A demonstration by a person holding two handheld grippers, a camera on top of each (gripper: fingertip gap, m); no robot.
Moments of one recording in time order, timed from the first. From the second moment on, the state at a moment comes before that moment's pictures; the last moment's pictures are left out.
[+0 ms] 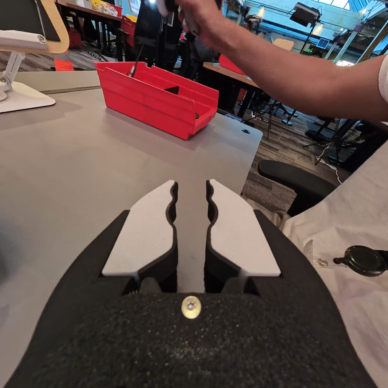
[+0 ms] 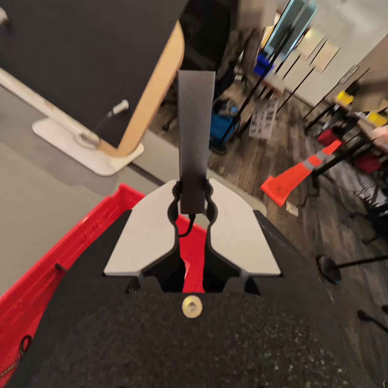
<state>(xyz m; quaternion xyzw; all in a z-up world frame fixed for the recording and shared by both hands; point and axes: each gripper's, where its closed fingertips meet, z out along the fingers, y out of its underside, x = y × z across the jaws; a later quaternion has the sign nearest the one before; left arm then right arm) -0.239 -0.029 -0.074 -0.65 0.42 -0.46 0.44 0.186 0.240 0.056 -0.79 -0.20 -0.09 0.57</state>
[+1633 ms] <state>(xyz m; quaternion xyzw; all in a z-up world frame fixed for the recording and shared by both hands) -0.323 0.132 -0.049 -0.73 0.54 -0.18 0.37 -0.091 -0.002 -0.128 -0.78 -0.22 0.34 0.48</state>
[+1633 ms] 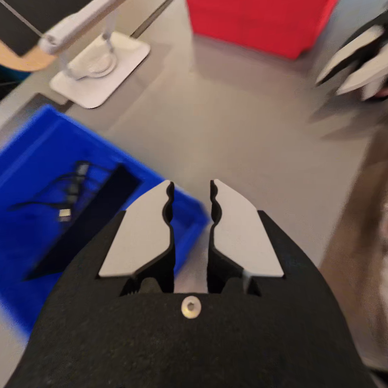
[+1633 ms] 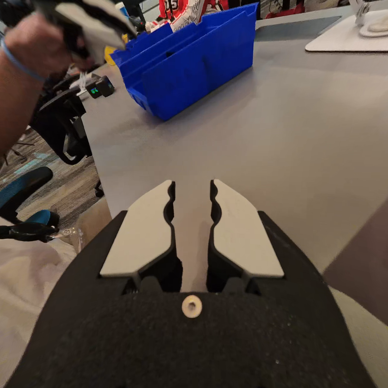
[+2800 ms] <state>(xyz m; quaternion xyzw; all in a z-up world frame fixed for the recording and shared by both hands) -0.380 0.352 -0.187 -0.74 0.66 0.07 0.09 -0.111 -0.021 -0.116 -0.75 -0.24 0.43 0.45</state>
